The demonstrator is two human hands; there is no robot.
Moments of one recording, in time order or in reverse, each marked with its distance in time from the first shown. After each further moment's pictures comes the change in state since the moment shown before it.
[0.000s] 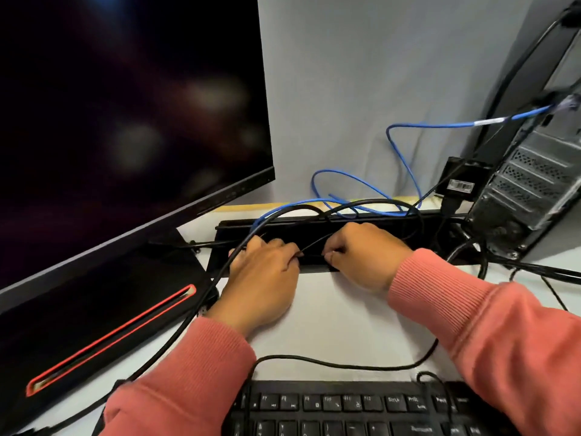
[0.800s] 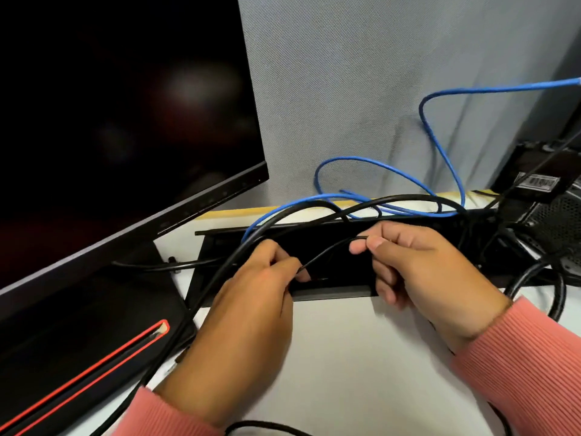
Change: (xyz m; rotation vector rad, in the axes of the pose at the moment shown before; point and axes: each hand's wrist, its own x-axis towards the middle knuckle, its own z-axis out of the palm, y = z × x) left_hand -0.015 0.001 -0.007 -0.203 0.177 0.086; right_hand -0.001 0.023 0.017 1.191 0.189 0.079
